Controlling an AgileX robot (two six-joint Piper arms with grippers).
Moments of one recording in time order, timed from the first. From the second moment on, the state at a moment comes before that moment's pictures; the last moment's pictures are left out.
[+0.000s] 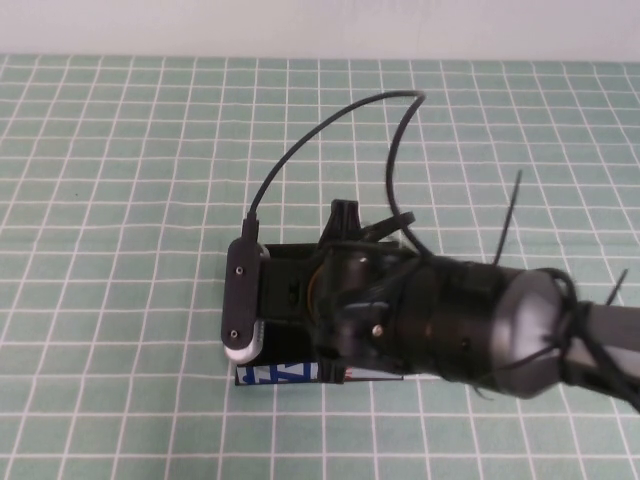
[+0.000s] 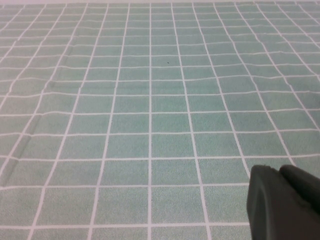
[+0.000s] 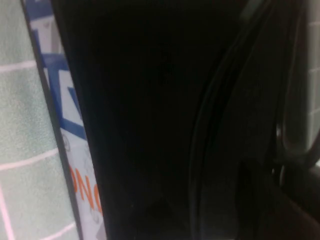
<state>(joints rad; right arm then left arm) 0.99 1.81 -1.32 -0.75 0.75 -0.07 -0.11 -0.01 0.02 0.15 0.34 -0.15</state>
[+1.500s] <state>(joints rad) 0.99 1.88 -1.32 -0.73 0.71 0.04 -0.11 -0.01 0.02 0.15 0.33 -0.15</state>
